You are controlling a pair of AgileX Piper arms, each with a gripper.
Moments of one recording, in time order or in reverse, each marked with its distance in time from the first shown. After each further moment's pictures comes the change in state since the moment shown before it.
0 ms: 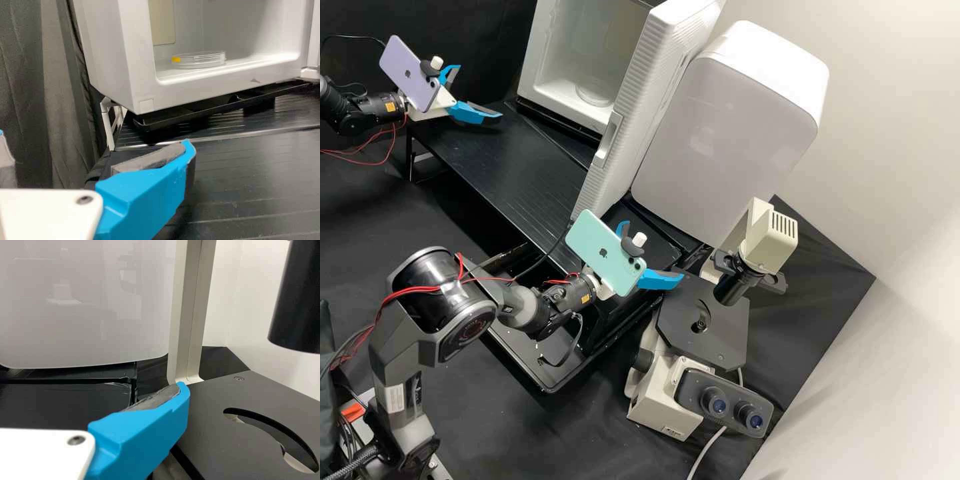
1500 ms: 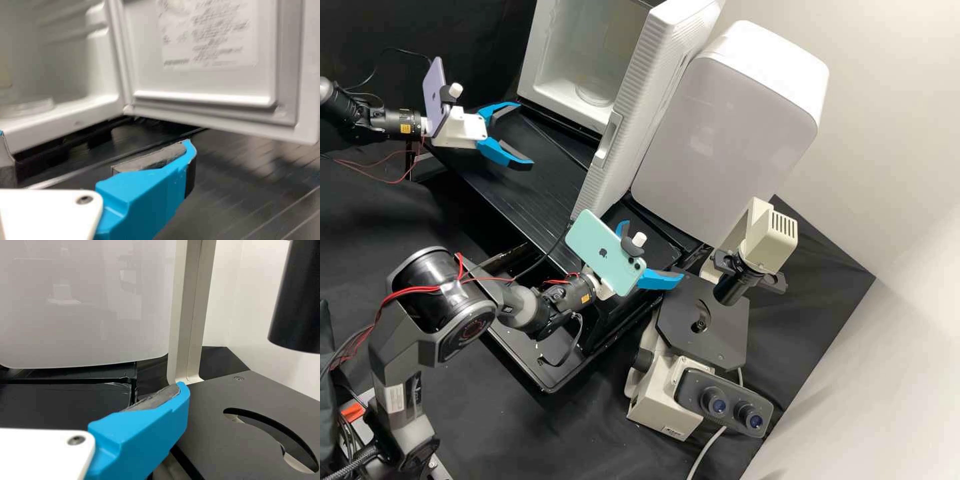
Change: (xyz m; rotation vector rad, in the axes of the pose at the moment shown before) left arm -0.007 0.017 0.096 0.015 -0.531 -0.003; right arm 0.000 0.000 0.000 0.000 0.000 0.000
